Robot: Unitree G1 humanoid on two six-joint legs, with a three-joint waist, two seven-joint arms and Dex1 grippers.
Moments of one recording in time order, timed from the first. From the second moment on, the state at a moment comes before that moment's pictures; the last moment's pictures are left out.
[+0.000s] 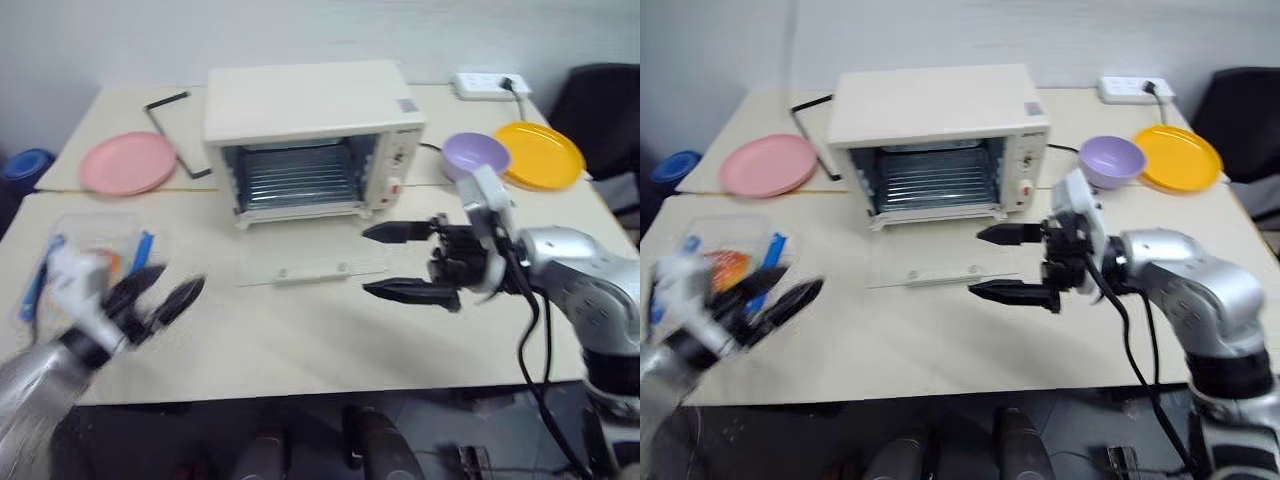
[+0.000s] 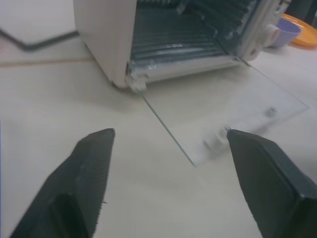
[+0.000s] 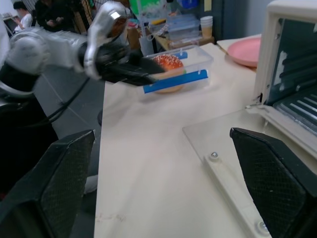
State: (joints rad) left arm 0.30 0.44 0.89 -0.87 -0.92 1.07 -0.46; right arm -0.62 -0.73 0.01 -0.30 0.87 0.76 1.08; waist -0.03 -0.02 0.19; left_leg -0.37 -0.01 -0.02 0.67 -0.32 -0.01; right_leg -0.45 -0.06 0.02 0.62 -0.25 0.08
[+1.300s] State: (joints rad) left arm 0.27 0.64 0.73 -0.42 -1.84 0.52 1.00; right arm -0.60 -0.63 0.03 -0.28 0.78 0.76 1.12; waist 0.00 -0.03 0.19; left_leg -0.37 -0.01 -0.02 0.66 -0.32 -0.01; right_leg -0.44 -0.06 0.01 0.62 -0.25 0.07
